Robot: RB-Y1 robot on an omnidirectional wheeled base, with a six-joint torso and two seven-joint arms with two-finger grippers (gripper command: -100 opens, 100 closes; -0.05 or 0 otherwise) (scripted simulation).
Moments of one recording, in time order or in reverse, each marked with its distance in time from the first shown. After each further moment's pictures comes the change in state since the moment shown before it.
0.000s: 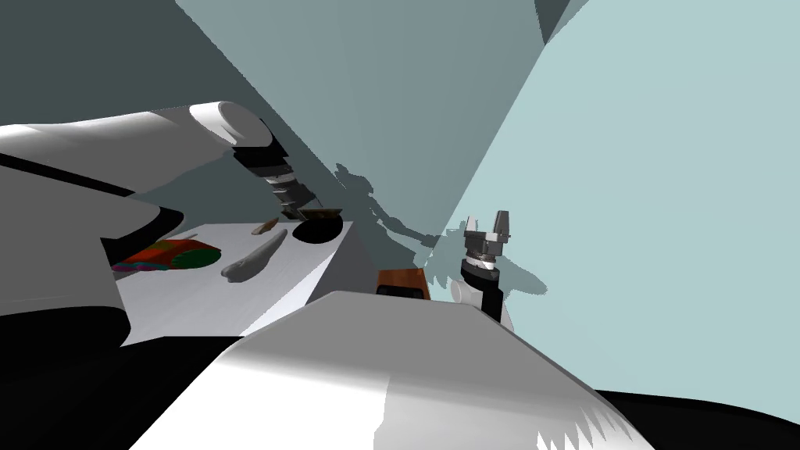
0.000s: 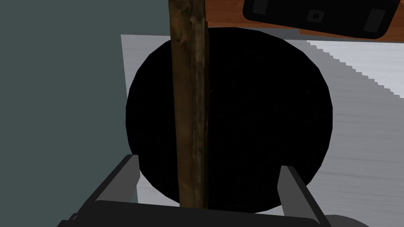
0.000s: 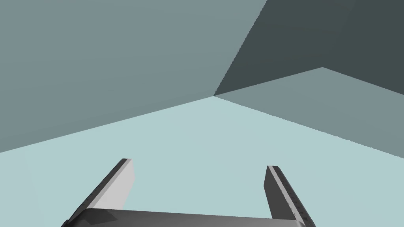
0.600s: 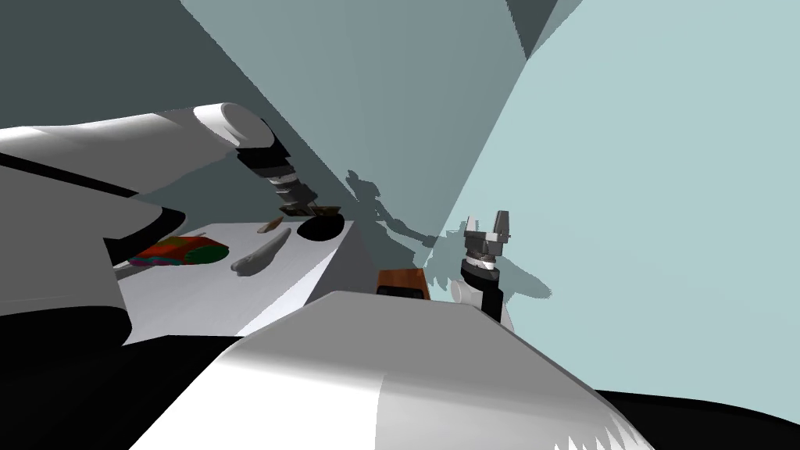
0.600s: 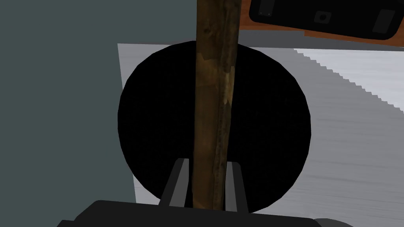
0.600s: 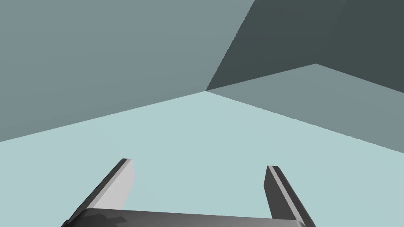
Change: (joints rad) left arm 0.009 -0.003 0.011 -0.015 -0.001 -0.022 0.006; right arm 0.000 0.000 0.000 0.000 0.000 0.000 0.000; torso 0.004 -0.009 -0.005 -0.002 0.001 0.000
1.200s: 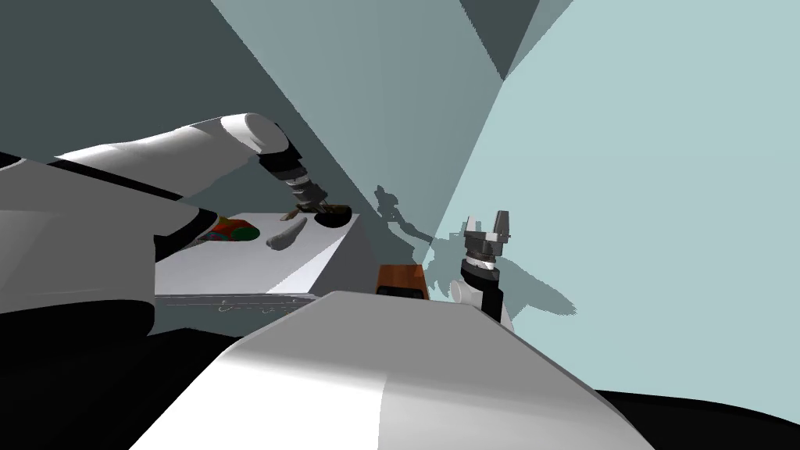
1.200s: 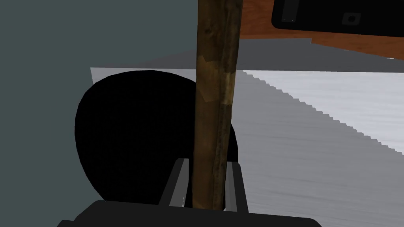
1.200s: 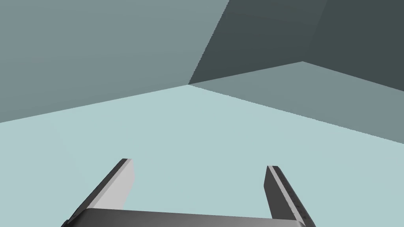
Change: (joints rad) left arm 0.067 -0.090 0.123 0.026 -0.081 -0.054 -0.043; right arm 0.000 0.000 0.000 0.000 0.000 0.000 0.000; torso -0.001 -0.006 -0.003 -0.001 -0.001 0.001
